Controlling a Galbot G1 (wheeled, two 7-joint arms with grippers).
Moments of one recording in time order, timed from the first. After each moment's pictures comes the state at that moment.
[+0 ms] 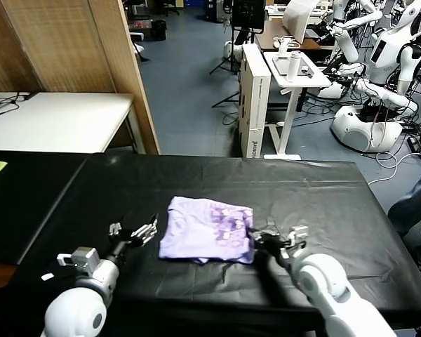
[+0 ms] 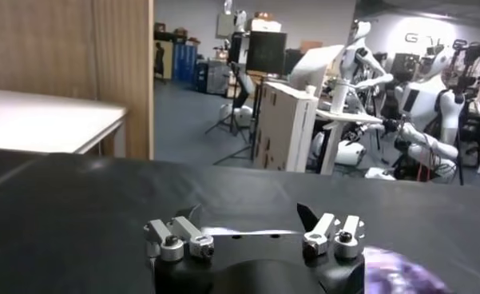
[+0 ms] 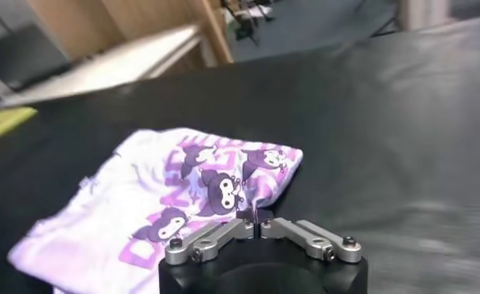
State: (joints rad) left arm 1.45 -1.27 -0.56 -2.18 -0.46 0.46 -0.05; right arm -1.13 1.04 0.27 1.92 0.79 -0.64 0.08
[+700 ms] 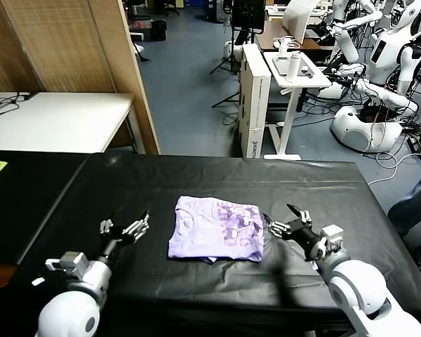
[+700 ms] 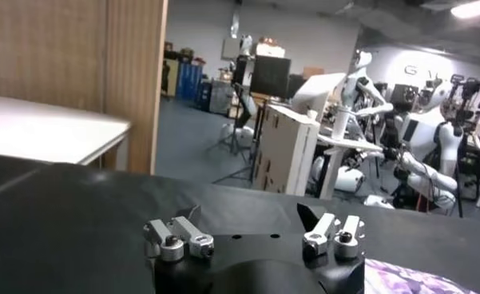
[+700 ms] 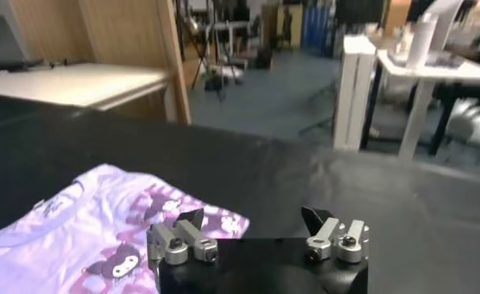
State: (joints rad) left arm 1.48 -1.21 -0.58 -2.17 -0.52 0.31 -0.06; right arm -1.28 0.96 0.42 2.09 0.55 -0.47 0.02
